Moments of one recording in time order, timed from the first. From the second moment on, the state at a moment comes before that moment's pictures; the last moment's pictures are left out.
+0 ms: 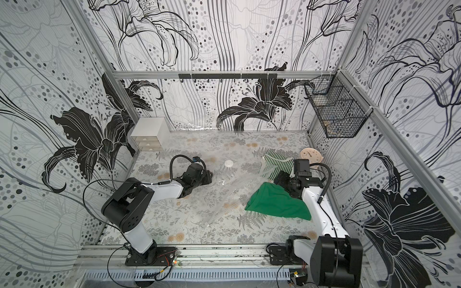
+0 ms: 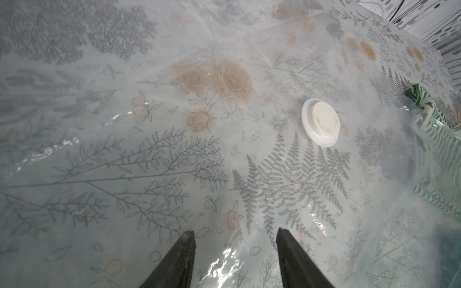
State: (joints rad) left arm -0.50 1.73 0.78 0.22 -0.13 -0.62; right arm -0.04 1.12 0.82 -0.68 -0.18 0.53
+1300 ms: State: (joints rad) left arm 0.11 1.19 0.34 0.35 -0.13 -0.14; right arm -0.04 1.39 0.46 0.39 0.17 0.14
